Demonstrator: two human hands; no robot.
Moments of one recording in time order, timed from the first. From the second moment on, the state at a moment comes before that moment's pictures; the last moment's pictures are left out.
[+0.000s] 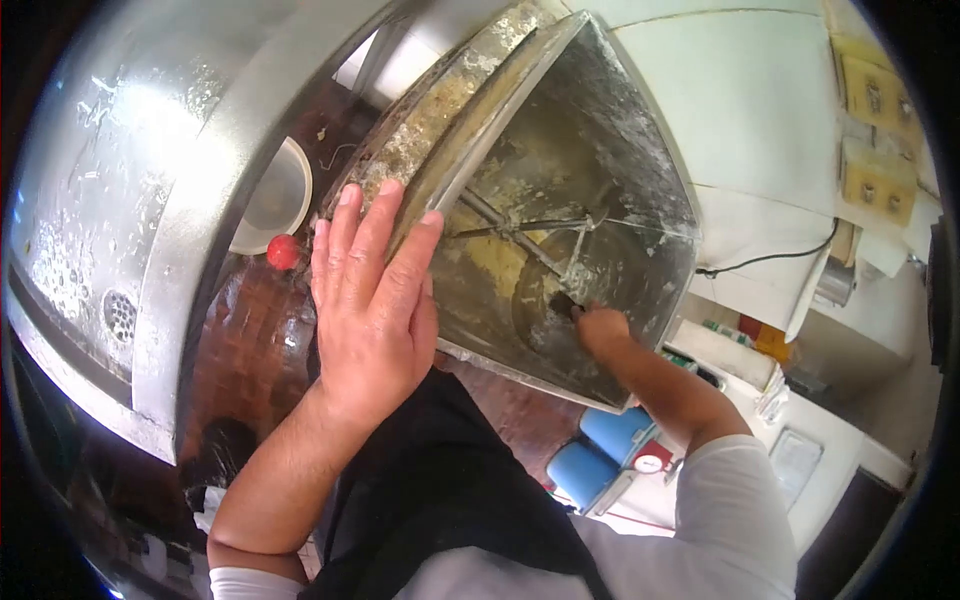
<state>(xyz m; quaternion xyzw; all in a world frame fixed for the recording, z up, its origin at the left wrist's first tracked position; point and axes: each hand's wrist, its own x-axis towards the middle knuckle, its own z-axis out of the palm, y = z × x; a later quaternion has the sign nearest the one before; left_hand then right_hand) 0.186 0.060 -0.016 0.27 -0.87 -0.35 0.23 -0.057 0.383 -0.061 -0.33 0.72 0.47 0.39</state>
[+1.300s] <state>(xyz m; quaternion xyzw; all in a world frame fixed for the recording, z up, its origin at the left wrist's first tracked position) 0.189 0.054 -0.022 0.25 -0.83 -0.44 0.26 -0.041 0.341 -0.137 -0.19 0.76 0.50 0.37</state>
